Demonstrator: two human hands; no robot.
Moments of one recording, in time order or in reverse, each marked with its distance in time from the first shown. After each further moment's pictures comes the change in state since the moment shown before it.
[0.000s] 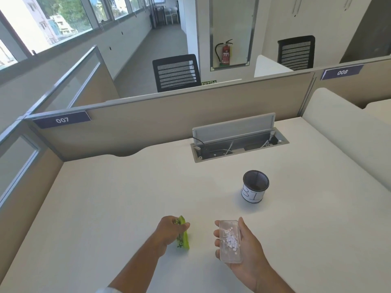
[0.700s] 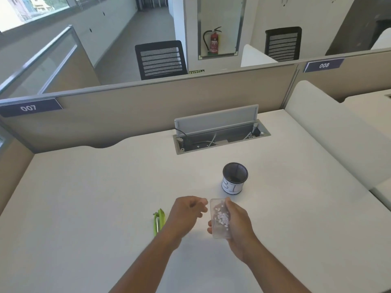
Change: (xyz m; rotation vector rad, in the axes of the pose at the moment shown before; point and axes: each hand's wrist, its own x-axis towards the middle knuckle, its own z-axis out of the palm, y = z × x) left_hand -0.070 0.080 0.089 -0.082 -0.091 0.317; right_hand -0.010 -0.053 -0.001 -0.329 0.310 -0.235
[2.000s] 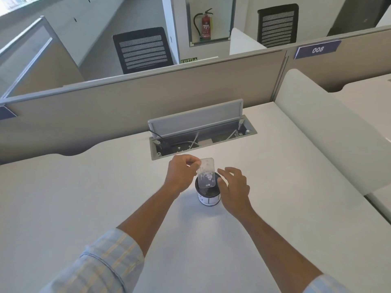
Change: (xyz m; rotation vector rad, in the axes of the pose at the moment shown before) left_hand 0.166 0.088 0.078 0.318 0.211 0.237; right_hand 0.134 -0.089 -0.074 -1.028 0.177 -0.554
